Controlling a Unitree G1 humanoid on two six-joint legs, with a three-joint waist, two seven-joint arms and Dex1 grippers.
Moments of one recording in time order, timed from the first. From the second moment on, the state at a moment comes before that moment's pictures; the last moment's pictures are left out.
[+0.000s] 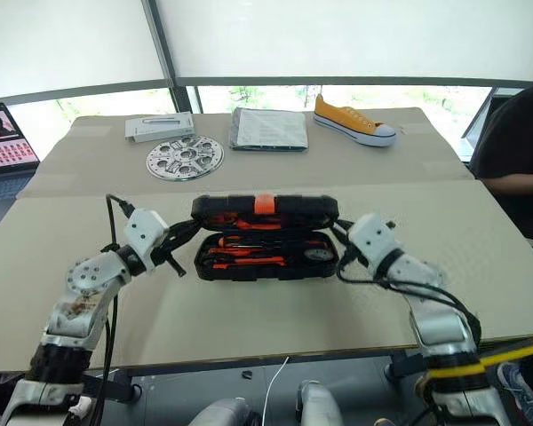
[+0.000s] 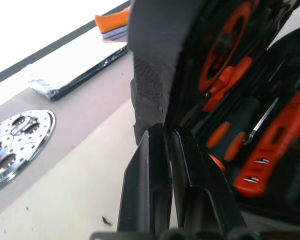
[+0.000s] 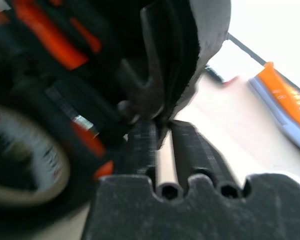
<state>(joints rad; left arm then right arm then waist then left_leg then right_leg) -0.25 0.53 0.05 -0.08 -0.19 0.11 -0.71 -0.20 -0.60 0.00 -0.16 0.10 0.07 0.64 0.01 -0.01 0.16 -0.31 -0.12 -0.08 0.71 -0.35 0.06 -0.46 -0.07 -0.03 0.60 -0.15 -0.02</state>
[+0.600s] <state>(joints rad) -0.58 0.79 -0.01 0.30 -0.23 0.19 -1.06 0.21 -0.99 -0.15 -0.56 0.39 0.33 1.13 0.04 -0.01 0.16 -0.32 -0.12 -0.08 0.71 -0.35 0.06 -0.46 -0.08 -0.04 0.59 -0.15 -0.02</state>
